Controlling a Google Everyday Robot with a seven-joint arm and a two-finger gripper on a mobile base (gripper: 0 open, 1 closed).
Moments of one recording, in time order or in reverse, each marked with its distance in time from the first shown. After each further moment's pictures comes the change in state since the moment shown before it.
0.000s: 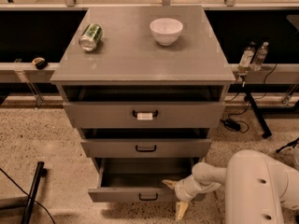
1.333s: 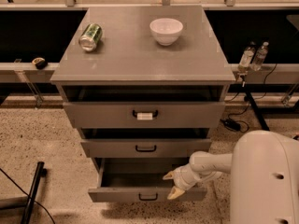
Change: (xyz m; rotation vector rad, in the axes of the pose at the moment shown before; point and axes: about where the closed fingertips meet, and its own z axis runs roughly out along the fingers) arm -0.052 -0.042 -0.071 0.107 0.129 0.037
